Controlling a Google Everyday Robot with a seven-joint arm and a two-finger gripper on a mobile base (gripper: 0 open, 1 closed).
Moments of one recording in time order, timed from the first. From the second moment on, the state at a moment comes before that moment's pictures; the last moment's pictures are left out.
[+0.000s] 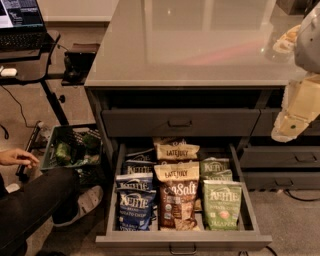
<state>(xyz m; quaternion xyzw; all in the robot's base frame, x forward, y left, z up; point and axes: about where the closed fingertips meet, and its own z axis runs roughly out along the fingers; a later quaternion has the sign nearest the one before) 0.438 -0.211 0.995 -0.60 0.77 -0.06 0.19</state>
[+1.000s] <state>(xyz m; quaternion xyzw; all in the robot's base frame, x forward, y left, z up) 0.422 -0.214 0.934 -0.58 0.79 -0.03 0.18</state>
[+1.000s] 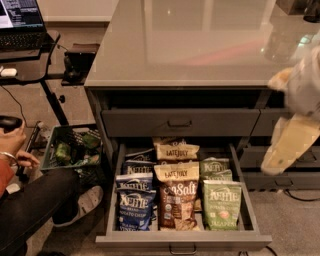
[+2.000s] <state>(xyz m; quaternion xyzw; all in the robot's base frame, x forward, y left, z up) 0.412 -0.216 0.822 -0.58 0.78 0.01 0.23</state>
